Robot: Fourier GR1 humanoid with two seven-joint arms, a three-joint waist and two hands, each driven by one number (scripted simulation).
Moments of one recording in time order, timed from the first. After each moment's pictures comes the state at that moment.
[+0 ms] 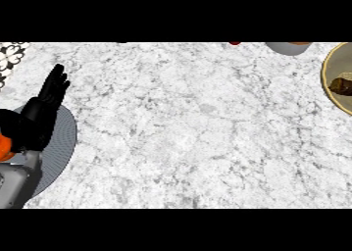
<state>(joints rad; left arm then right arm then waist) -0.25 0.48 -0.17 -1.49 0.23 0.27 0.06 -1.34 -1.19 0.32 0.00 0.97 -0.68 1.24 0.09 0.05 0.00</state>
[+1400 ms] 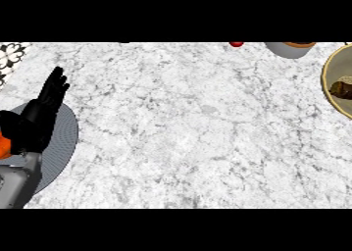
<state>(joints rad) -0.24 0.48 -0.17 -1.49 0.23 0.27 0.07 -1.21 -1.07 0.11 -0.01 0.76 -1.37 1.24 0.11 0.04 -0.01</state>
